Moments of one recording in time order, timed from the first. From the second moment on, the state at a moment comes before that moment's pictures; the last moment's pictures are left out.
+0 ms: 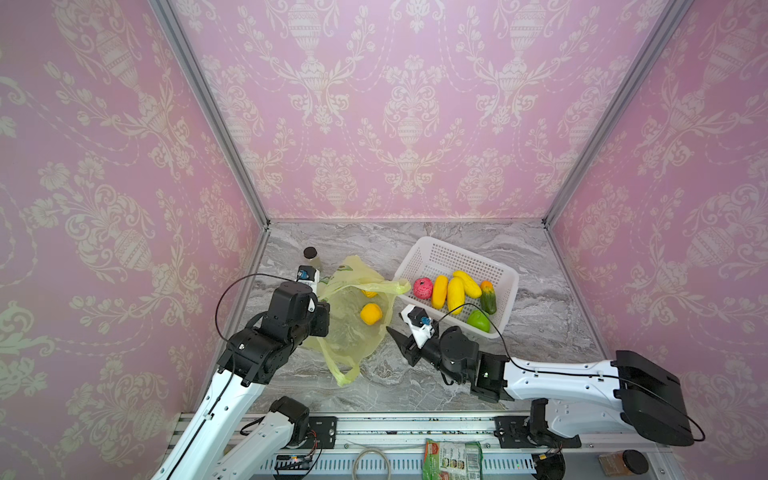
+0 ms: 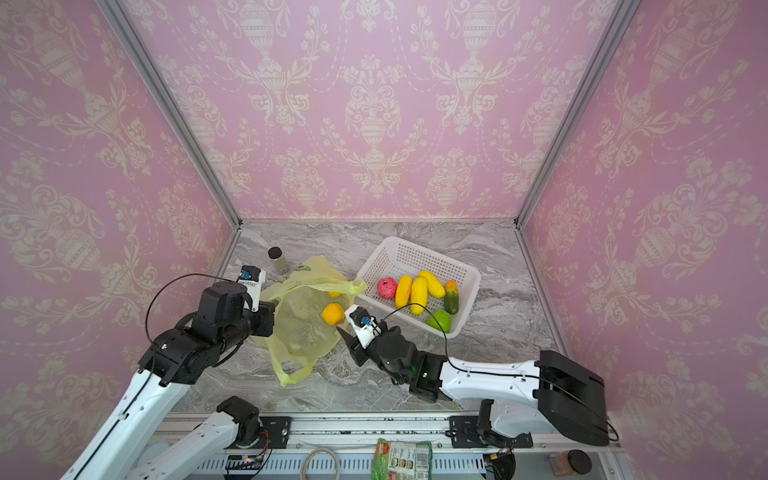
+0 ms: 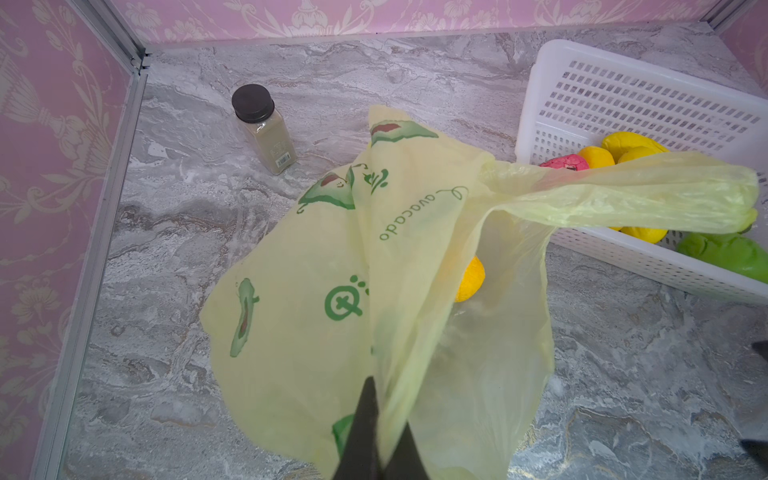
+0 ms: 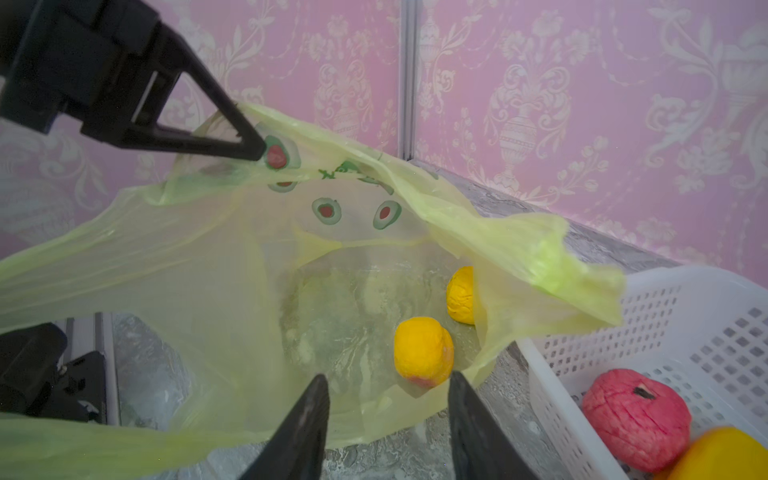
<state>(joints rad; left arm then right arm) -0.40 0.77 1.00 -0.95 -0.17 -0.25 1.22 1.36 0.65 0.54 0.38 0.03</state>
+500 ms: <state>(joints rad) -0.40 0.77 1.00 -0.95 -0.17 -0.25 1.26 1.89 1.01 0.53 0.49 -0.10</state>
